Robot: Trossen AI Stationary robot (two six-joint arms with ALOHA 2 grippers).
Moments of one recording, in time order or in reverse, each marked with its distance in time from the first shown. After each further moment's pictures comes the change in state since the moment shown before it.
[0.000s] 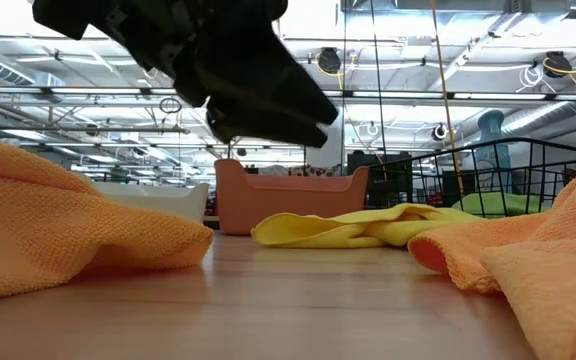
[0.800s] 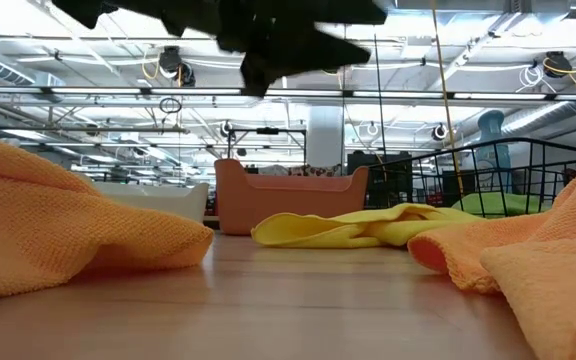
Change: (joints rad) left arm 0.002 0.002 0.000 0.299 -0.061 0.159; right arm 0.001 -0.019 -0.012 0.140 0.028 0.030
